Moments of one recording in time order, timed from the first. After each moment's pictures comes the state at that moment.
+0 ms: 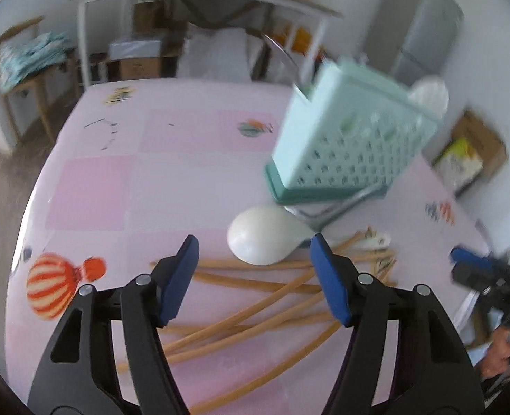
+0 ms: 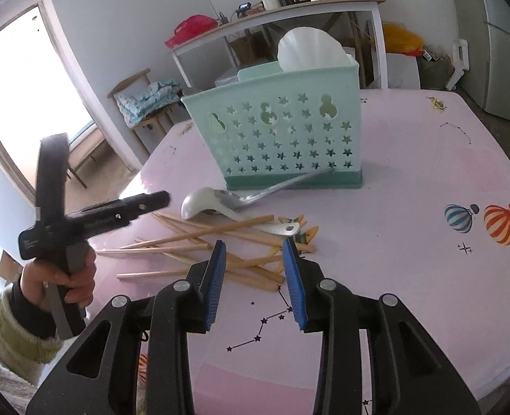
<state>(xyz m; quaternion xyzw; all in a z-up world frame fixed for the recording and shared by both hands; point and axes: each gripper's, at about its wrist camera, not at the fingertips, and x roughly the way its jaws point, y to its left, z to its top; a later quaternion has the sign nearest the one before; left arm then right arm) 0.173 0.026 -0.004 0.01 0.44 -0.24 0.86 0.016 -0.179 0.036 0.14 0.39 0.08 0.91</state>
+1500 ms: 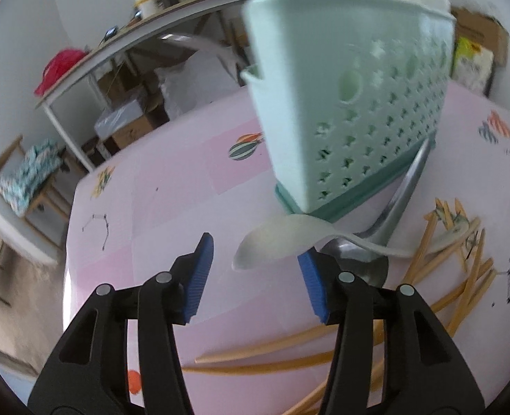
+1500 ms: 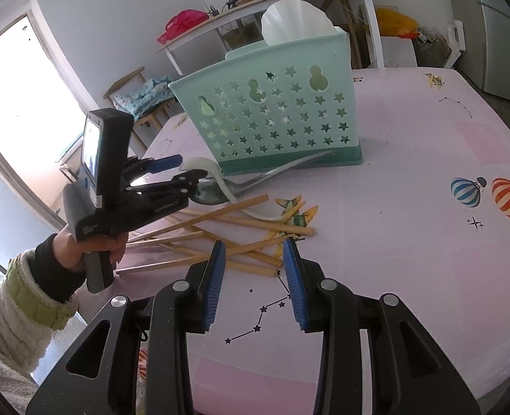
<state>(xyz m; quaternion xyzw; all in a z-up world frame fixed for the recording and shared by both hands) 0.198 -0.026 -0.023 0.24 0.36 -0.23 0.87 0.016 -0.182 0.017 0.17 0.41 0.08 0.89</state>
